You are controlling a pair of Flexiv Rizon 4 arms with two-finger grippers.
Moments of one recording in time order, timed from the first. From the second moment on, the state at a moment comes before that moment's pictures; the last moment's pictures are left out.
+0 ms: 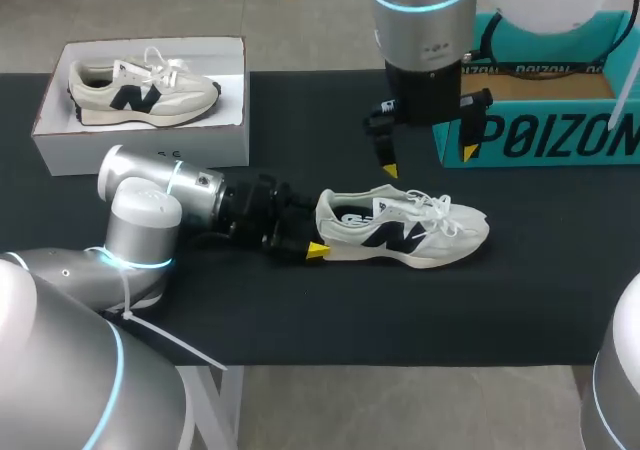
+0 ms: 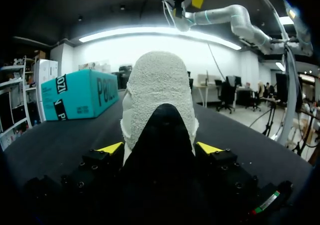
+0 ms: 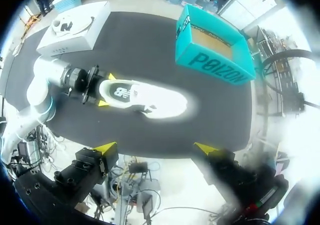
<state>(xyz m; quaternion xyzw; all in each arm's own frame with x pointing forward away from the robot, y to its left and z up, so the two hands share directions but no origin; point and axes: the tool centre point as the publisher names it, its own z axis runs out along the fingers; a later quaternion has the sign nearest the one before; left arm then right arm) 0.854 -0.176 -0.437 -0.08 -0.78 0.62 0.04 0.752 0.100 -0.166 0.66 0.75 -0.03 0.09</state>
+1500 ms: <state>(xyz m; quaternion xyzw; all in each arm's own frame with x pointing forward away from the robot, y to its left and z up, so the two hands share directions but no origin) 0.854 -0.176 -0.437 -0.08 -0.78 0.62 0.04 0.817 0.135 -0.299 0.71 0.69 -0.08 0.14</state>
